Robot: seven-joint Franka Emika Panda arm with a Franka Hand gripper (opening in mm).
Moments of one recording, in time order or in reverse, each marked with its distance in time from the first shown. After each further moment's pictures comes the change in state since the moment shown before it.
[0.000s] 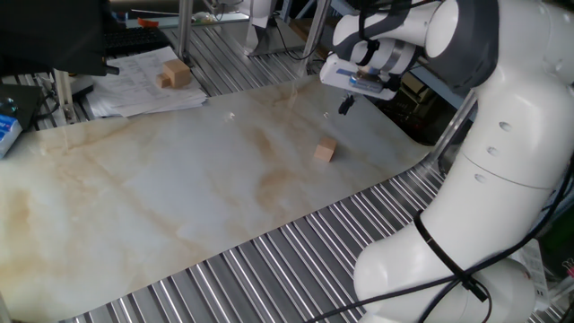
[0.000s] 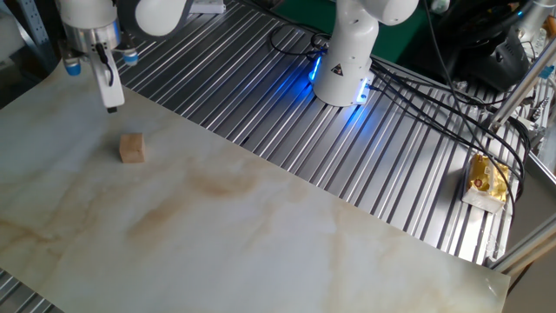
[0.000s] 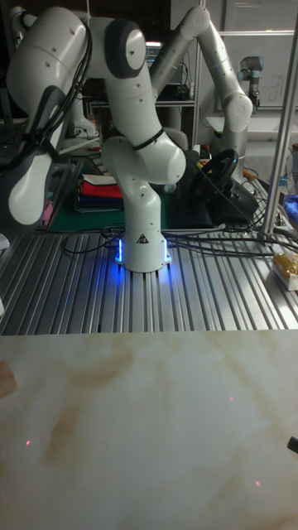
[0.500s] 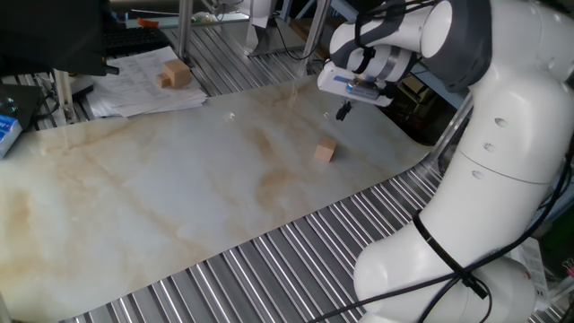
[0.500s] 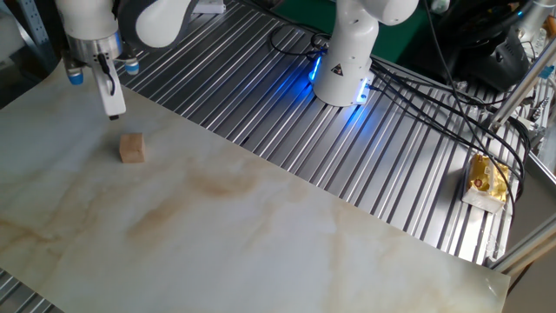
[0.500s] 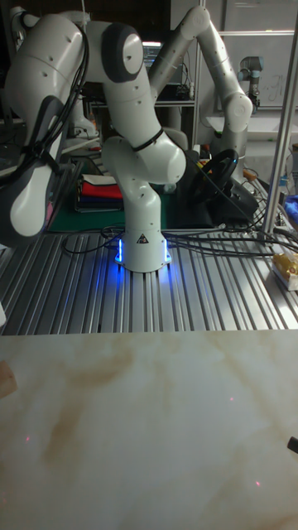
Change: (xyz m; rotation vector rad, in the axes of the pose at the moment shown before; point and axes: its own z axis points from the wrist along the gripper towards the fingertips) arm 0.001 -0.001 0.021 -0.001 0.005 0.006
